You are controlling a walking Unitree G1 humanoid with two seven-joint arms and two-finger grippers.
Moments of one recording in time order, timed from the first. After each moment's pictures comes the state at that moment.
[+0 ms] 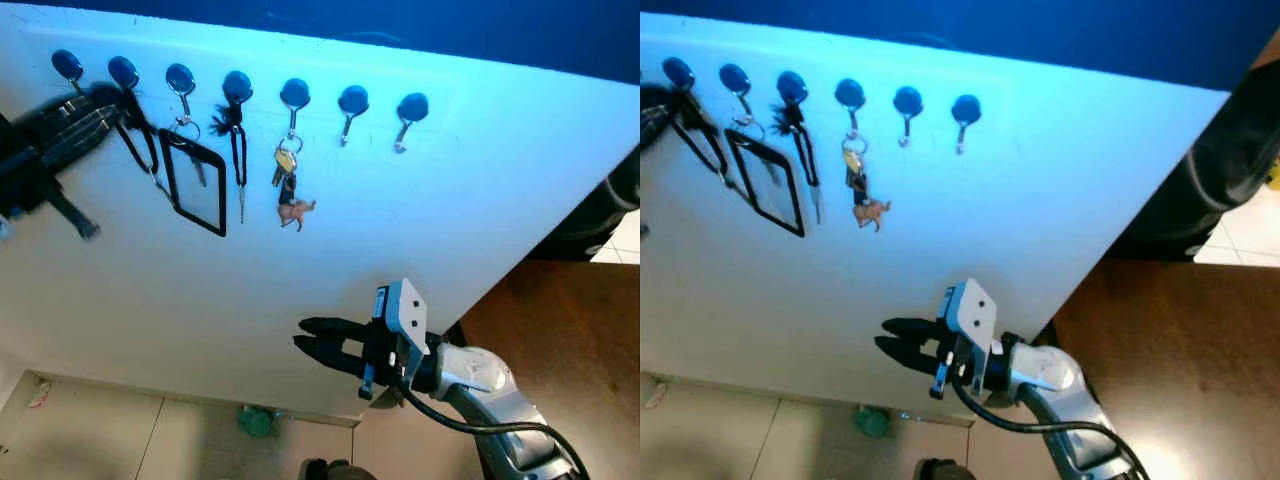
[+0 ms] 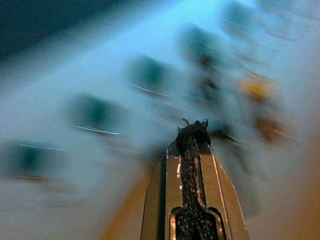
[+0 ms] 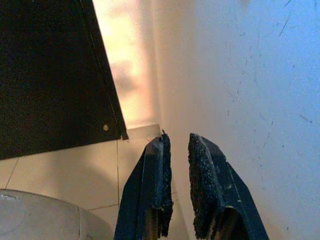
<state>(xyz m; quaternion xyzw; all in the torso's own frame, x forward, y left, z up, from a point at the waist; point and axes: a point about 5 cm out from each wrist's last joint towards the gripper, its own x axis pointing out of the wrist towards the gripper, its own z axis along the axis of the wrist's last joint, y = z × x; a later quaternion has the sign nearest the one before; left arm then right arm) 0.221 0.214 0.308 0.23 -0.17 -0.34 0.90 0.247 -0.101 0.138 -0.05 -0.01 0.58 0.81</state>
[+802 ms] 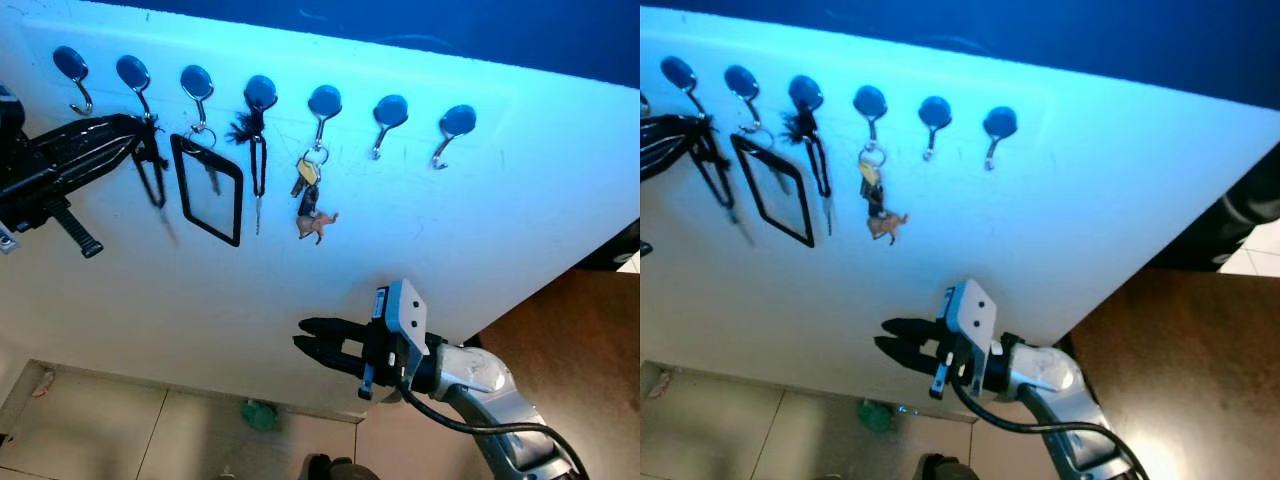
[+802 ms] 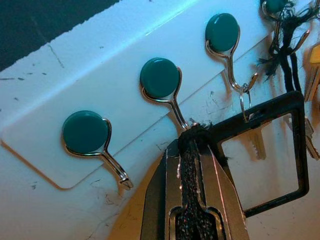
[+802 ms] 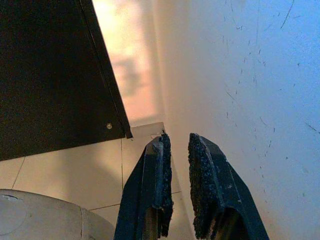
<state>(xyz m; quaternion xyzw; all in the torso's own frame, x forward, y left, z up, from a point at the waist) 0.227 0.233 0.333 0.26 -0.19 -0.27 0.91 0.246 -0.101 0.137 -0.05 -0.01 0.58 0.81</state>
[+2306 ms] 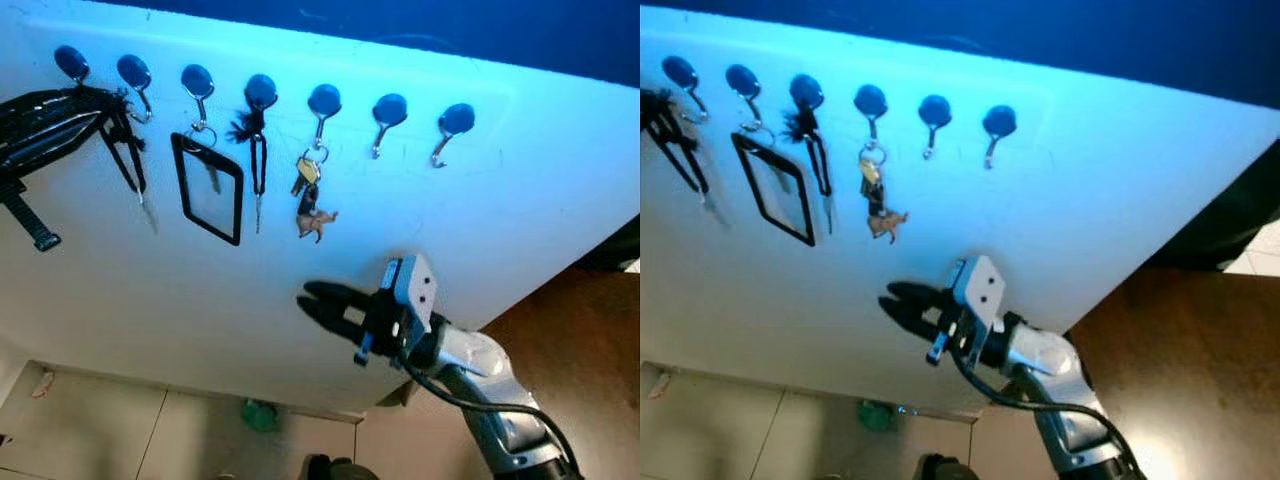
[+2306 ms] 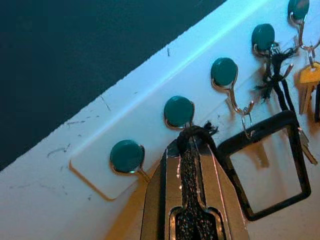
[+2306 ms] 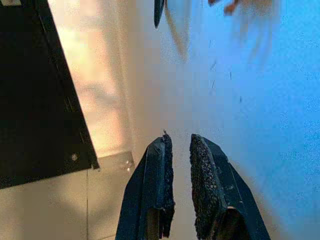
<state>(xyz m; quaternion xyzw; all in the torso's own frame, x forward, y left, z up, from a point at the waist) 0.212 0.242 0.357 0.29 -0.22 -0.27 0.89 0.264 -0.097 0.161 -0.04 -0.09 0.53 0.85</state>
